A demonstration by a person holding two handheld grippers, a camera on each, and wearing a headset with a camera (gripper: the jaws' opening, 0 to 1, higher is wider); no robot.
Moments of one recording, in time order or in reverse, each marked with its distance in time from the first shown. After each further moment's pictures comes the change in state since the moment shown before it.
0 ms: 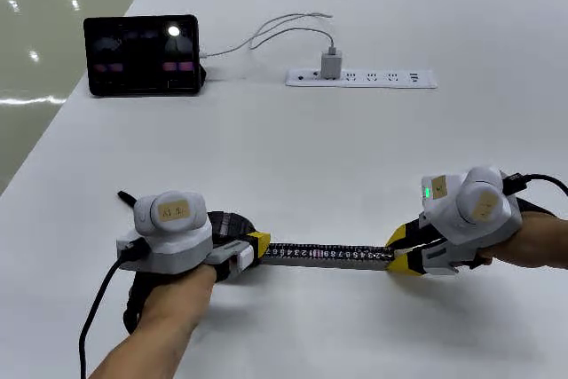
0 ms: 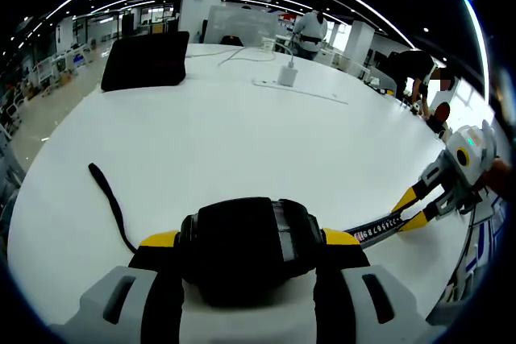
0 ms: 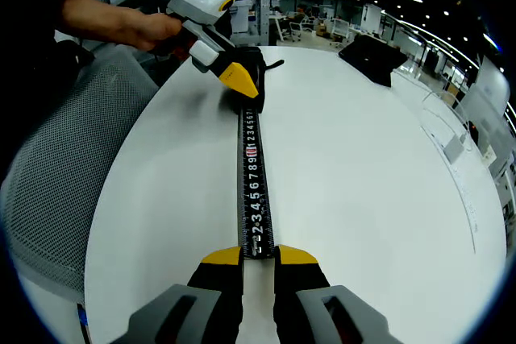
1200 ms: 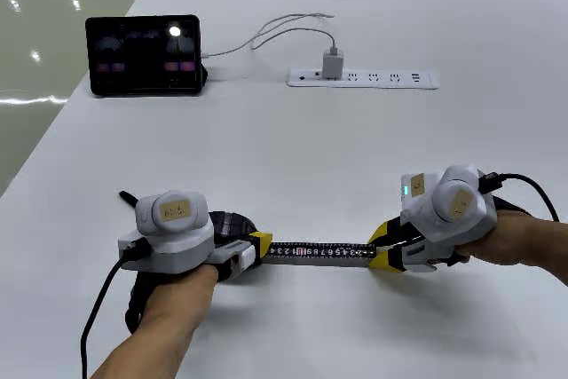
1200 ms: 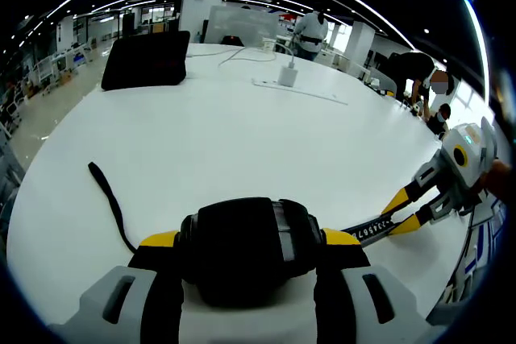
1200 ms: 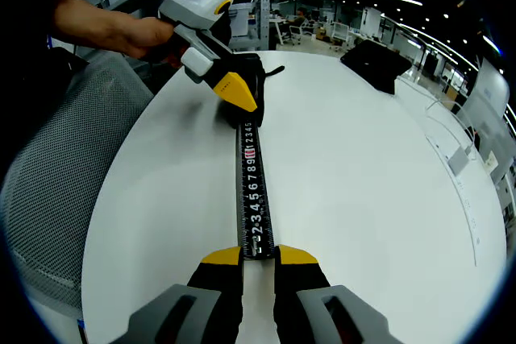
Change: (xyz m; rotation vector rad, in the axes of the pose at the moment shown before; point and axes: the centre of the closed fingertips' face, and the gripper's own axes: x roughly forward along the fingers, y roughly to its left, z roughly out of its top) left arm 0.000 0.000 0.000 -0.007 -0.001 -0.001; right arm 0.016 -0.002 0.022 -0.007 -0.020 -0.004
